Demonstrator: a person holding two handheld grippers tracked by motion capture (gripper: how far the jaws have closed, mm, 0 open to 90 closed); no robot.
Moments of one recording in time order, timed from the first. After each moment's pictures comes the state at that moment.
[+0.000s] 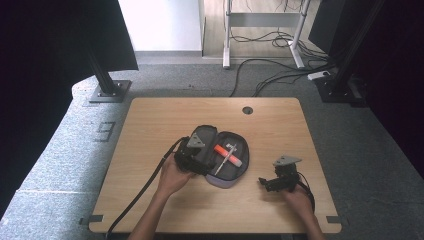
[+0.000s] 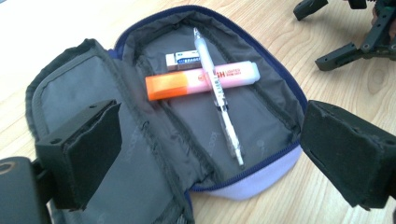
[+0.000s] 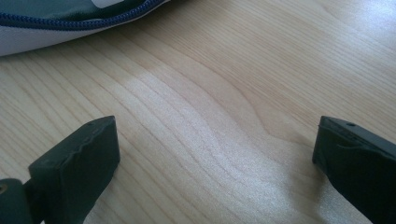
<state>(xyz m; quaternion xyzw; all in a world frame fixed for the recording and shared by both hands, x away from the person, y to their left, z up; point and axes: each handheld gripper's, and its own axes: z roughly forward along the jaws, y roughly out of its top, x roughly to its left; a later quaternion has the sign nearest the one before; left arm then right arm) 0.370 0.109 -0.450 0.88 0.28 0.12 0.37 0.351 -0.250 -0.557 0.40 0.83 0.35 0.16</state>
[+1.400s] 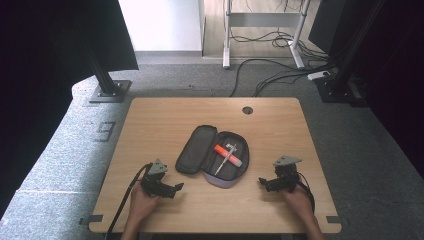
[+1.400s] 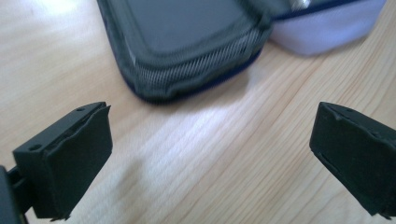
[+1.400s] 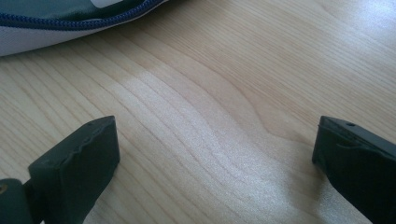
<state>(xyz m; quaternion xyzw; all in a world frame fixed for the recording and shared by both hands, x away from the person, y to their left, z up) 0.327 0.215 -0.538 0.85 0.35 0.13 0.37 0.350 -0.250 -0.557 0.40 0.83 0.35 0.17</state>
